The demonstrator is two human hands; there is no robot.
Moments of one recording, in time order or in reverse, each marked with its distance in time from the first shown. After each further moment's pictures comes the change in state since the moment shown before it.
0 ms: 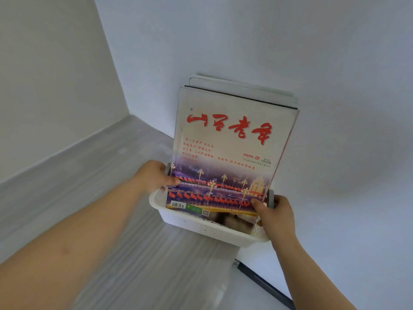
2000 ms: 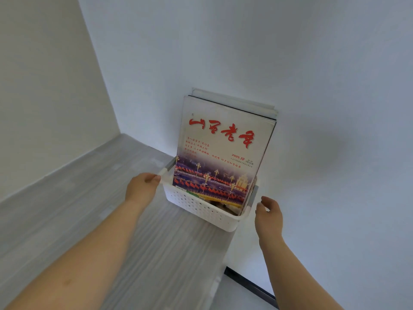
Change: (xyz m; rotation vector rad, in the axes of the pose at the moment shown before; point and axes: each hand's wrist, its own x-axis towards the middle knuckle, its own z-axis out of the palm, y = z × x) left_hand -0.034 -0.005 0.013 -0.351 0.395 0.013; right_hand -0.026 0.009 -0.009 0.252 0.187 0.046
